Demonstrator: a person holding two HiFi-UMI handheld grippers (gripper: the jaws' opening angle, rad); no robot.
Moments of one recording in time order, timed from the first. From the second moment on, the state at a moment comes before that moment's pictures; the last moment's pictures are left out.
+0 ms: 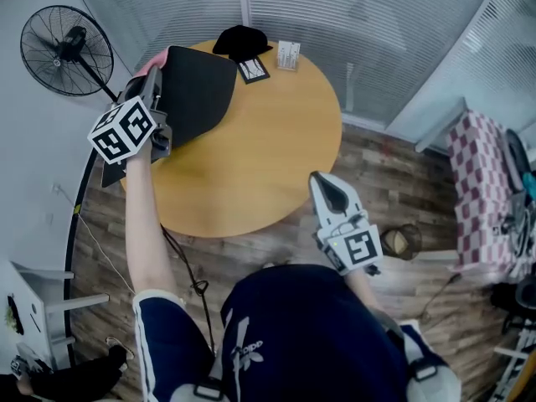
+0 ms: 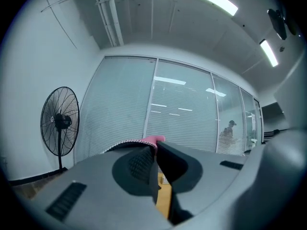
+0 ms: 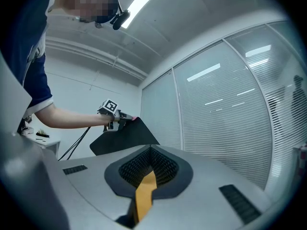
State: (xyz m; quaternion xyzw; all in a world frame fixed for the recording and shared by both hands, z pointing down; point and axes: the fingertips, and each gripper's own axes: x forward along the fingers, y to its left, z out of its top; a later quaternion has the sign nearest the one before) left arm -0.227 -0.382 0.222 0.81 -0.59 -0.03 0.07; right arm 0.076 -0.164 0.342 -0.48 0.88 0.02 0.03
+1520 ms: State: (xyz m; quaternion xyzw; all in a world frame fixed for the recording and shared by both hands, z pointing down) left arm -0.210 -0.194 0.166 0.79 -0.60 -0.08 -0.06; right arm 0.067 -0.189 0.314 -0.46 0.89 -0.01 0.01
